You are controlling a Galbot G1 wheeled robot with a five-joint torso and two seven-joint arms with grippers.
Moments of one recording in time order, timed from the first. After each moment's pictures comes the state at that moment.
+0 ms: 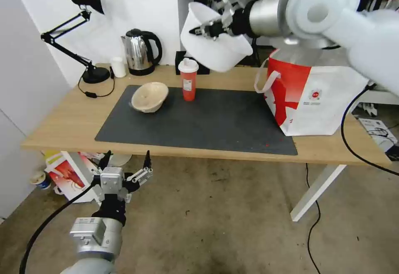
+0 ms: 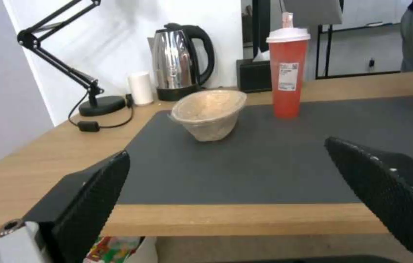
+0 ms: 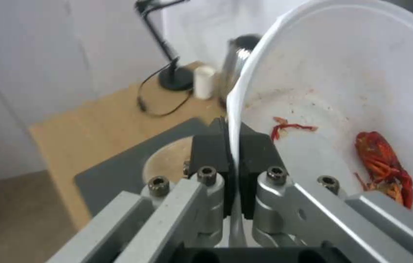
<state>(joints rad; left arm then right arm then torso) 1.81 -1.42 -0.47 -2.47 -0.05 0.17 -0.17 0.58 0.79 -0.68 1.73 1.70 -0.72 0.21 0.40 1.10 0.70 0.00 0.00</state>
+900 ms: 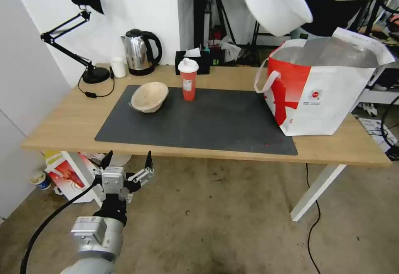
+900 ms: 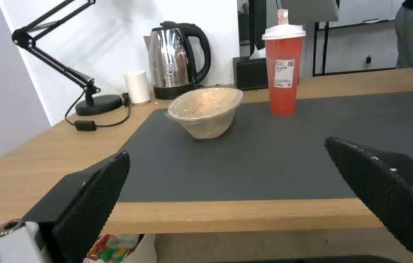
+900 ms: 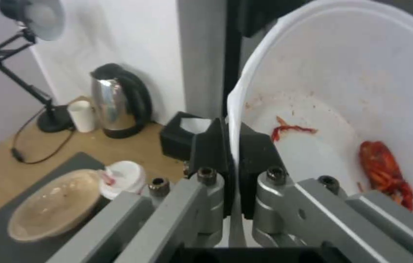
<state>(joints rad) 1.82 -1.41 -0.46 -2.47 -0.05 0.17 -0.17 0.60 0.65 -0.65 1.46 1.61 -0.72 0.12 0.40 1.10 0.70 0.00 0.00</state>
